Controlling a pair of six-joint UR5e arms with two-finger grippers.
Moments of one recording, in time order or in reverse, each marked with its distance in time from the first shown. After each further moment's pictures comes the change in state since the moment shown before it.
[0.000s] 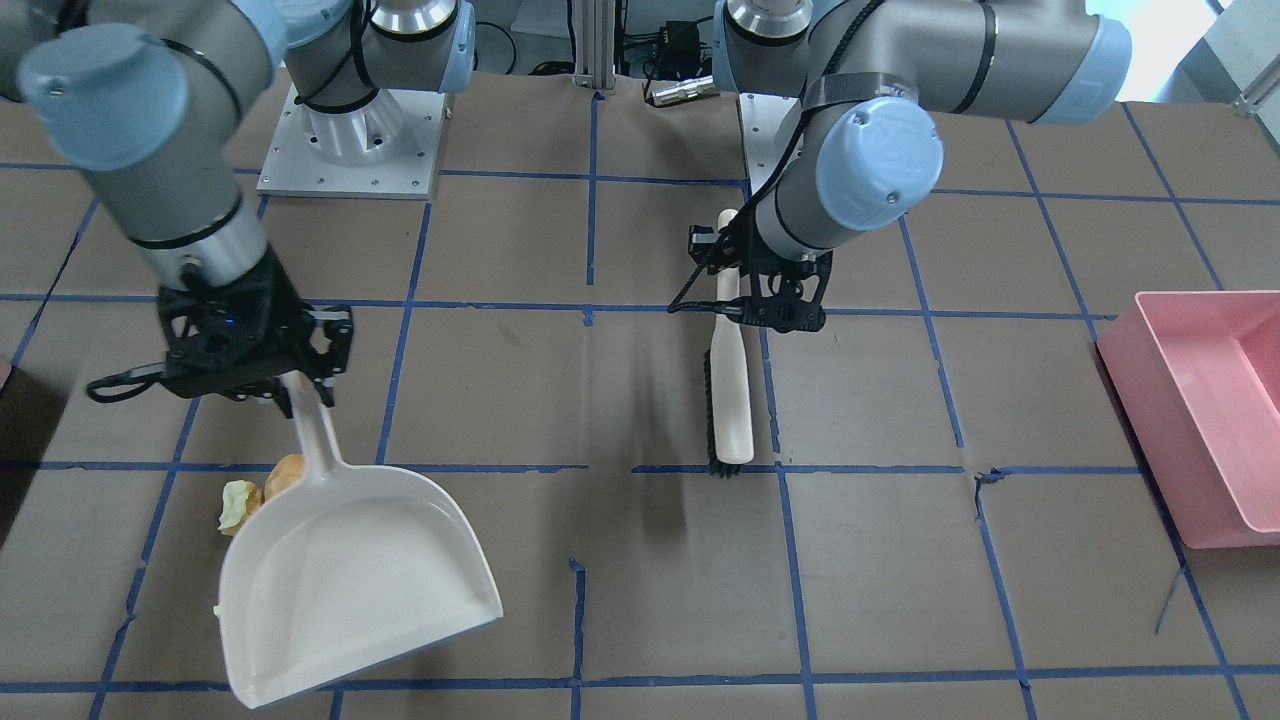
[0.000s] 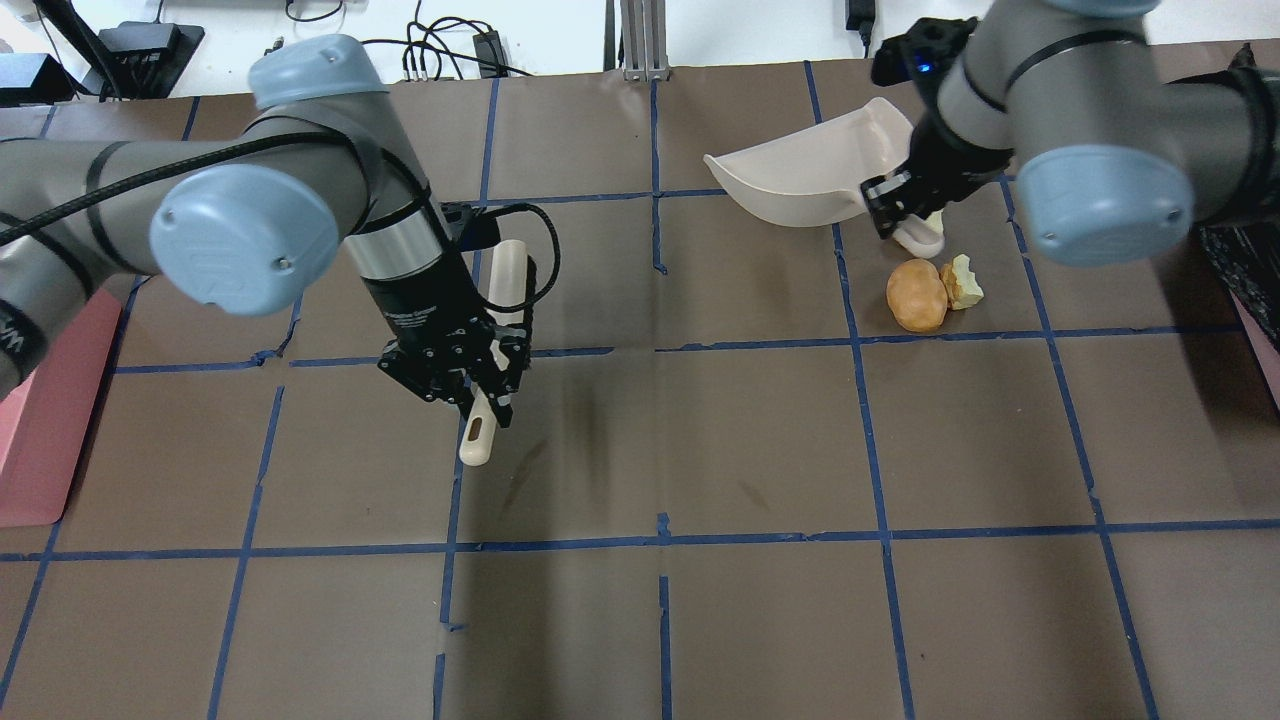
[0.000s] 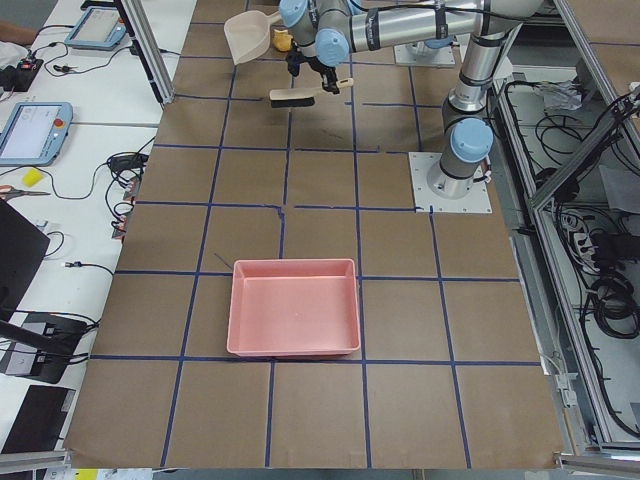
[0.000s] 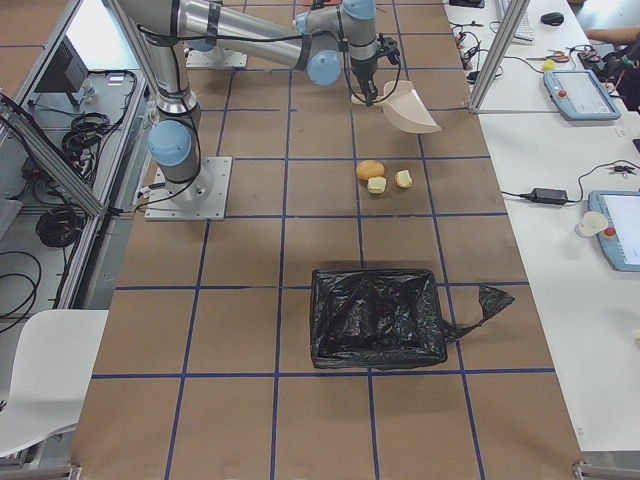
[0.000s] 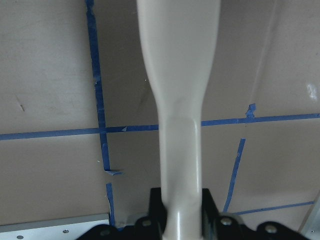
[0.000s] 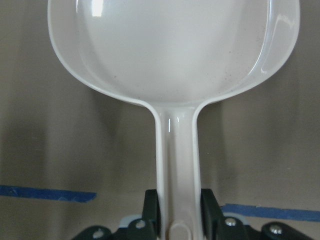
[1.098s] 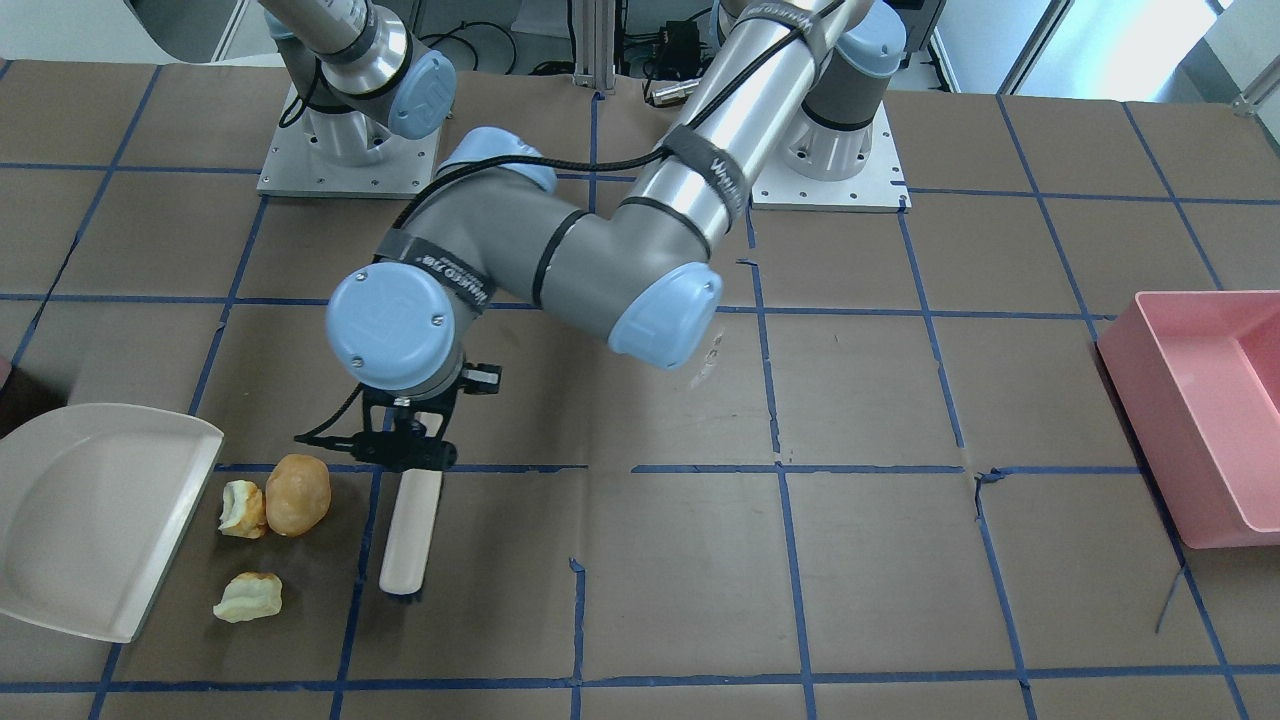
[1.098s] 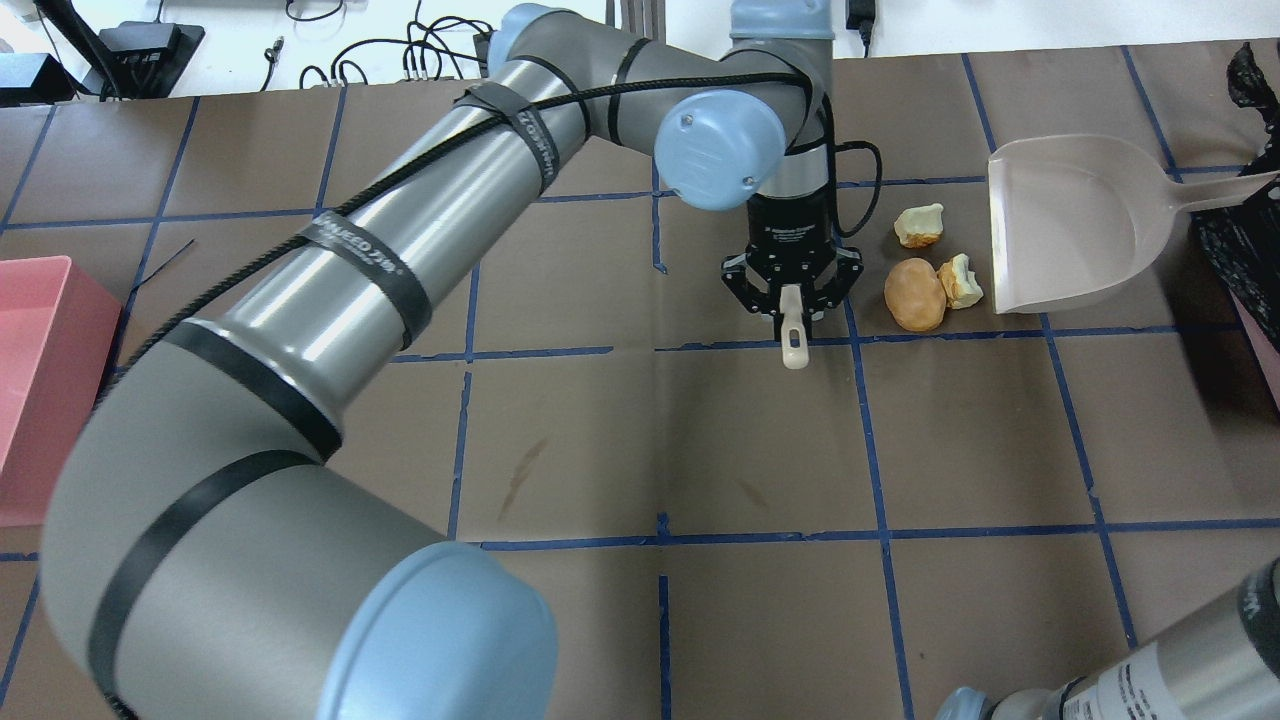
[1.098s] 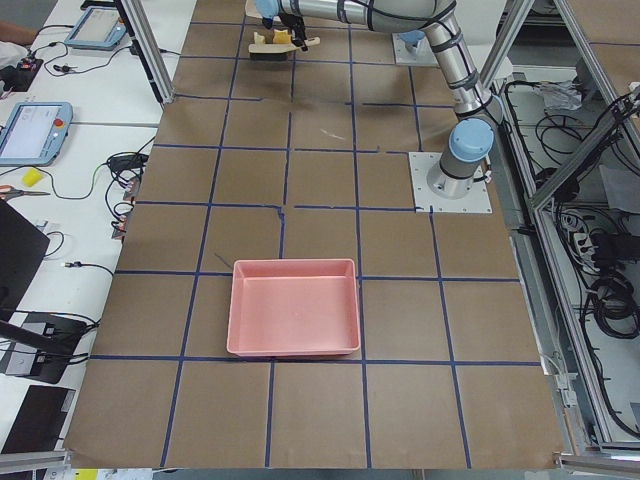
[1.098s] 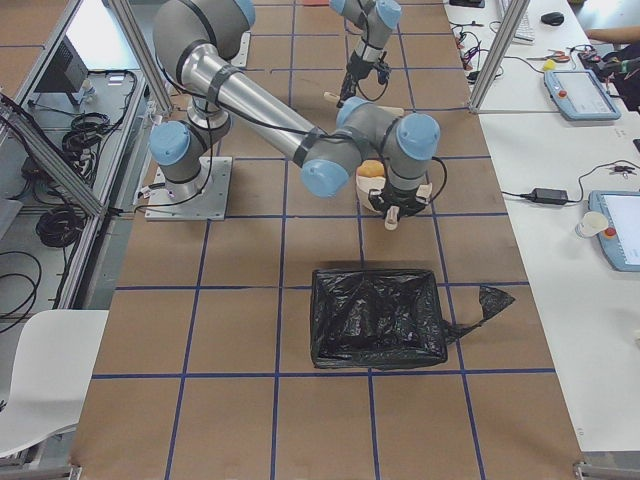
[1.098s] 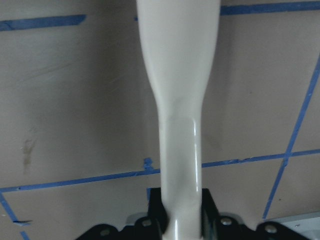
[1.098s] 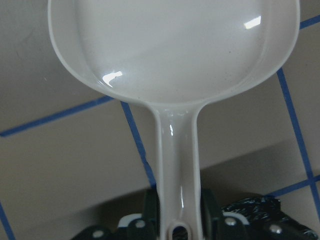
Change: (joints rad) left arm -0.401 -0.619 0.715 0.070 -0.105 -0.340; right arm -0.513 0.387 -0.454 0.269 -0.001 -1.601
